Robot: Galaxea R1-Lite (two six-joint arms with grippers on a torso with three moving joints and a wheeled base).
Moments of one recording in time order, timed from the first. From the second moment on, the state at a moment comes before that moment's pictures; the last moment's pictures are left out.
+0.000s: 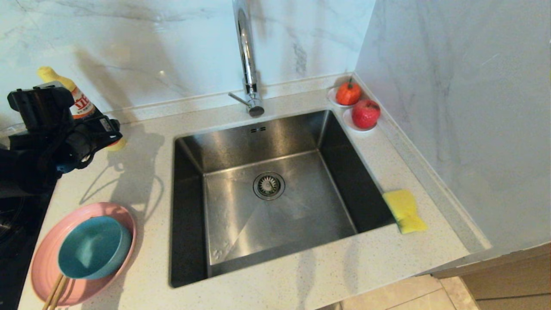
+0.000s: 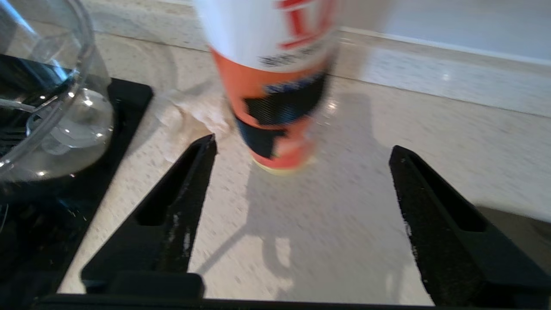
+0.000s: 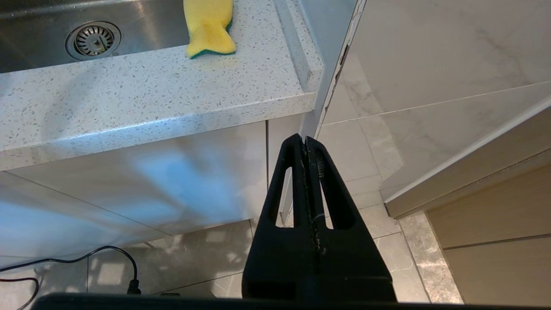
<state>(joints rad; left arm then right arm) 0.15 1.87 -1.19 -0.62 0.32 -0.17 0.00 0.00 0.00 0.00 -0.01 0.01</state>
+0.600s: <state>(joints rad) 0.18 2.03 -1.33 -0.73 0.31 -0.19 0.00 0.00 0.00 0.00 -0.01 0.01</state>
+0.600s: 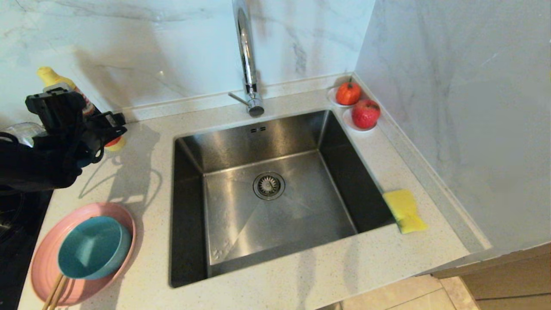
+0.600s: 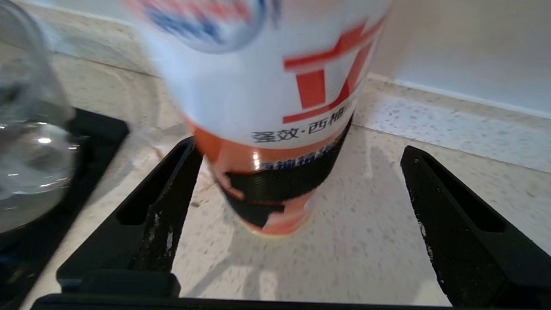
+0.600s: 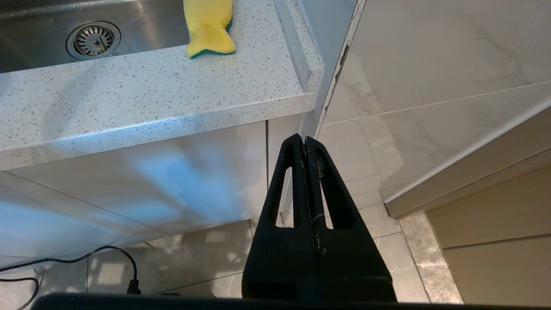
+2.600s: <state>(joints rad) 0.22 2.34 -1.73 -0.78 0.34 -0.19 0.00 0.00 0.00 0.00 -0.01 0.01</state>
